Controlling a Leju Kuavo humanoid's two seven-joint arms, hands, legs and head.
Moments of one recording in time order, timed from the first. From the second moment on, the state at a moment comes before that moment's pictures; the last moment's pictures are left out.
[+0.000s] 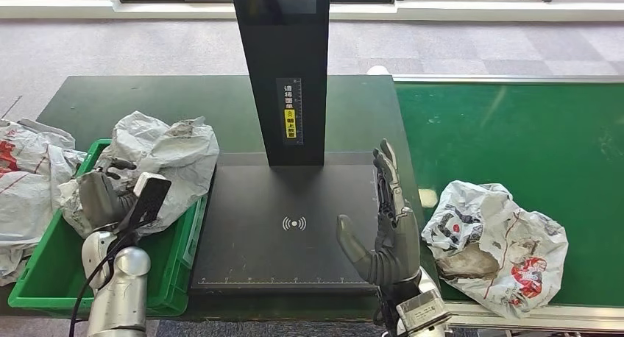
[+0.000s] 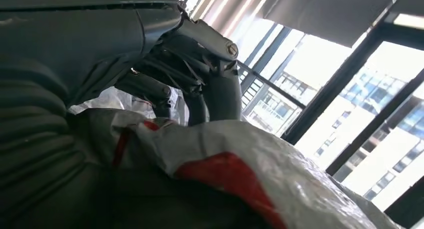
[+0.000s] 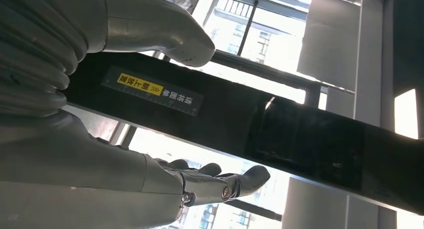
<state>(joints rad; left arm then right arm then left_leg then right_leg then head) -0.26 -0.16 0.41 -1.30 -0.94 0.52 -0.26 0.02 0.15 0.39 -1.74 0.40 -0.15 -0.70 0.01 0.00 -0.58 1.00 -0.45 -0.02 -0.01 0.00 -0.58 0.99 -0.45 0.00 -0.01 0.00</state>
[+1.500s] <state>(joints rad) -0.17 -0.24 0.39 -1.52 -1.13 0.70 -0.23 0.02 0.16 0.38 -1.73 0.41 -0.19 -0.70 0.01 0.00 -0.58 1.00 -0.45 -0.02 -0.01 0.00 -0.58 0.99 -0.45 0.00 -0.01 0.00</state>
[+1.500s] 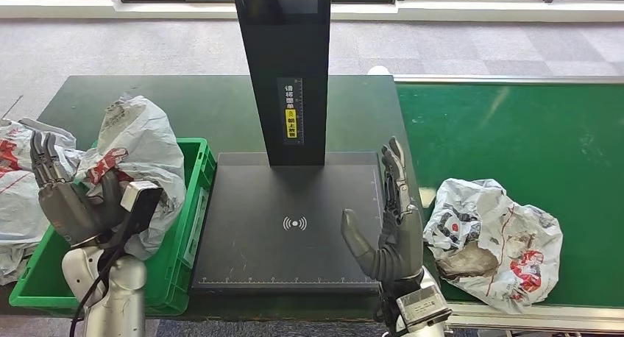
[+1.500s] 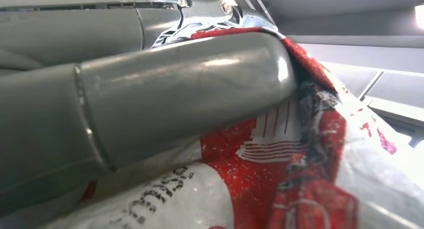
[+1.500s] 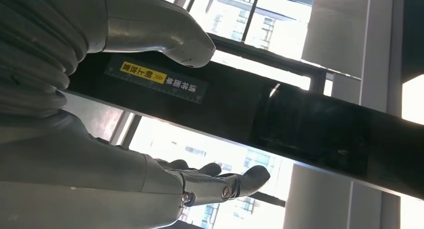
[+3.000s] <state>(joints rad) -0.19 0.30 -0.04 -1.53 -1.52 -0.04 0.25 0.04 0.17 0.32 -1.70 0.49 -0.17 -0.70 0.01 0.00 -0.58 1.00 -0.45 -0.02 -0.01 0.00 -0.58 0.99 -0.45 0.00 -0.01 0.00</state>
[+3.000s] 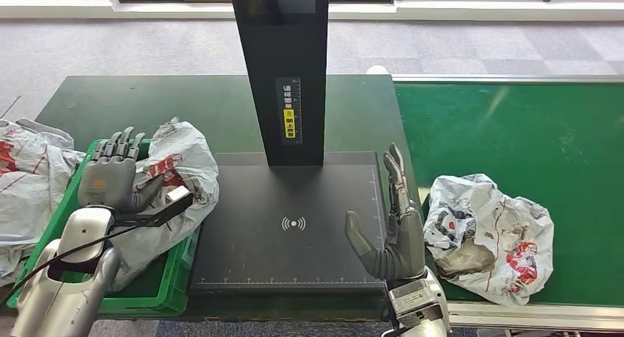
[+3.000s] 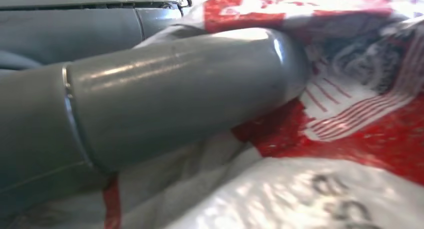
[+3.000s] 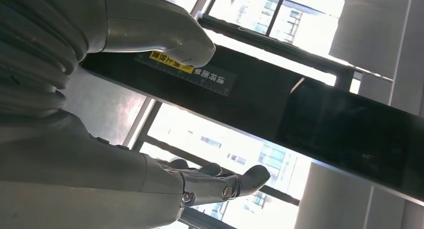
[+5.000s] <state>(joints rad) 0.18 0.49 0.51 -2.00 -1.28 -0.36 -0.13 0.06 0.13 0.32 -1.70 0.43 -0.22 -0.70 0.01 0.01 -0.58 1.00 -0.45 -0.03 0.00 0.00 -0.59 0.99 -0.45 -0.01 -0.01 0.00</state>
